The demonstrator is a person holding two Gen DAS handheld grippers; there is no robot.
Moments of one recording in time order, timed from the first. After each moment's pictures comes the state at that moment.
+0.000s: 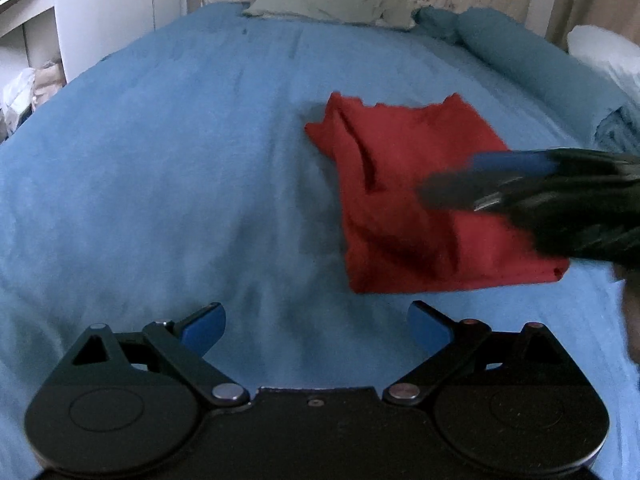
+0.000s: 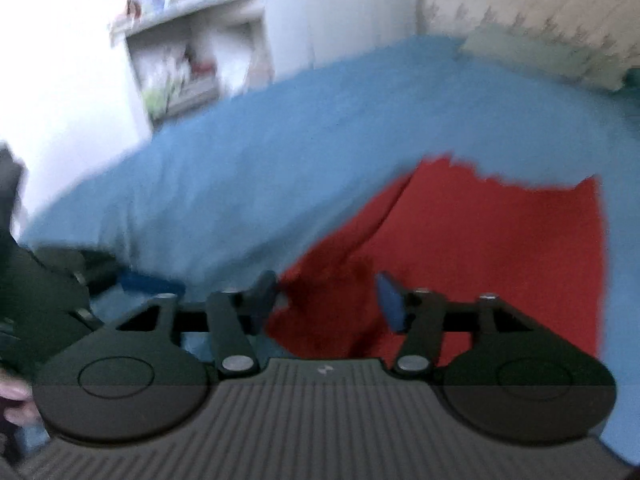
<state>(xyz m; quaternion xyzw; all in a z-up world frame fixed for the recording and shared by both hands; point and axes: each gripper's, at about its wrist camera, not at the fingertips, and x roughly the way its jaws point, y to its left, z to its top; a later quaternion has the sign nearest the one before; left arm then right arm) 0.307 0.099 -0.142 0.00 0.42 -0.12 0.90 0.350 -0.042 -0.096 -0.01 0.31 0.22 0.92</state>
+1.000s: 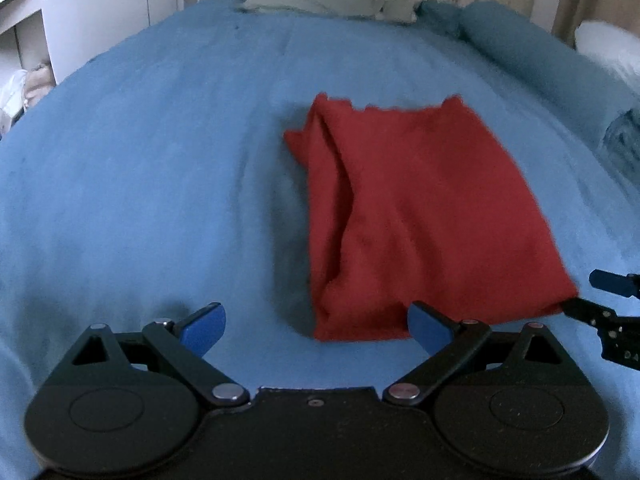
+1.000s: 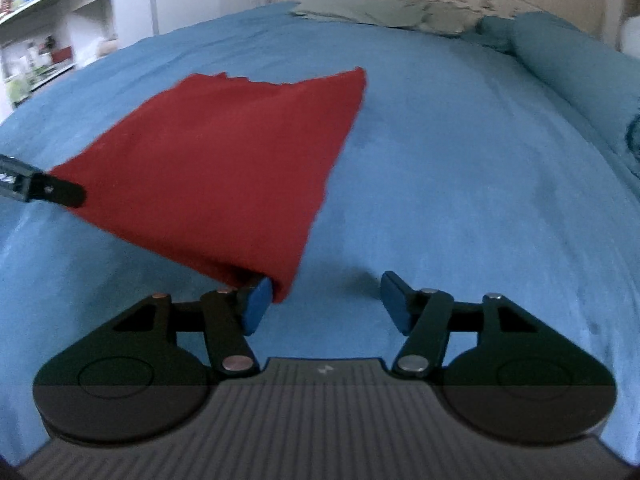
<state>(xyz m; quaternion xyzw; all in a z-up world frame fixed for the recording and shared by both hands) 0.342 0.072 -0.139 0.00 0.43 -0.11 0.90 0.303 -0.169 -0.156 -0.04 0.37 0.03 0.93</state>
